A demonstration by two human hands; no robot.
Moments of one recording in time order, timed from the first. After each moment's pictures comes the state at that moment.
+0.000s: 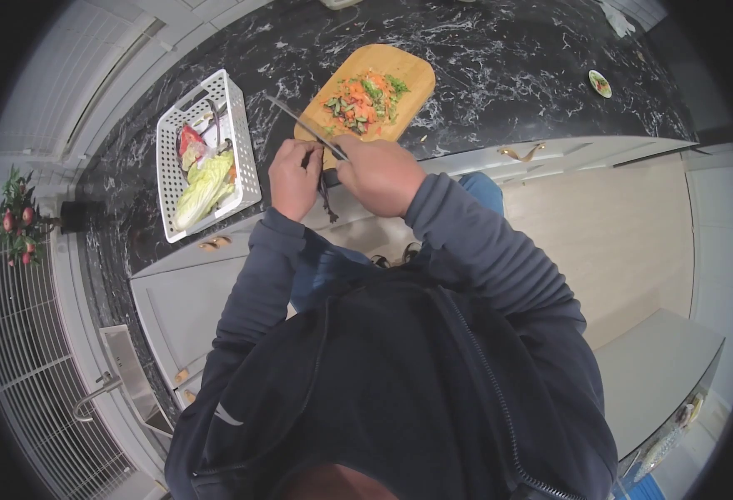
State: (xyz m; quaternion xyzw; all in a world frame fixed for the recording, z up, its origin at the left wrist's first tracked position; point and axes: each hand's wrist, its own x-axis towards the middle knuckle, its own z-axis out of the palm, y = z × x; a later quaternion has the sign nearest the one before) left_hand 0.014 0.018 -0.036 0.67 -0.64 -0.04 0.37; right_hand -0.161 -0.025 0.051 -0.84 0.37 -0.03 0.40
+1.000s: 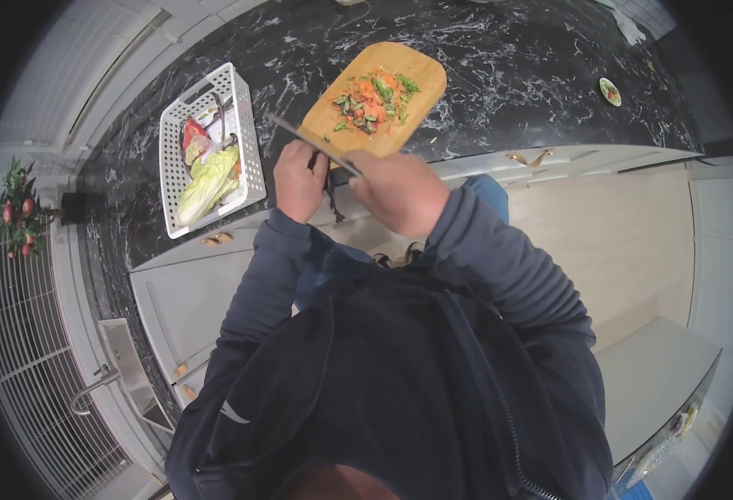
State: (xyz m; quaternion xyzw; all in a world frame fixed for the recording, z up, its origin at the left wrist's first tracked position) left_hand 0.012 0.022 -0.033 0.66 -0.65 -0.02 0.38; right_hand -0.171 -0.015 0.049 -0.88 0.33 -0.07 0.34
